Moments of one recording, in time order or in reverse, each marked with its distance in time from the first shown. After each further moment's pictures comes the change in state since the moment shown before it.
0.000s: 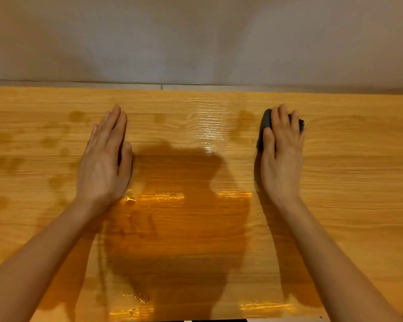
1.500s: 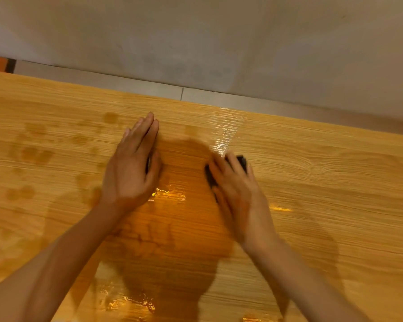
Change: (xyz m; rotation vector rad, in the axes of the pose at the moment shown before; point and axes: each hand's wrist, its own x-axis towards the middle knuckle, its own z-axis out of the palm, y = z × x) left_hand 0.005 0.001 -0.001 -0.071 0.036 -0.038; right_hand -0.038 -0.055 0.039 -0.169 -0.410 -0.553
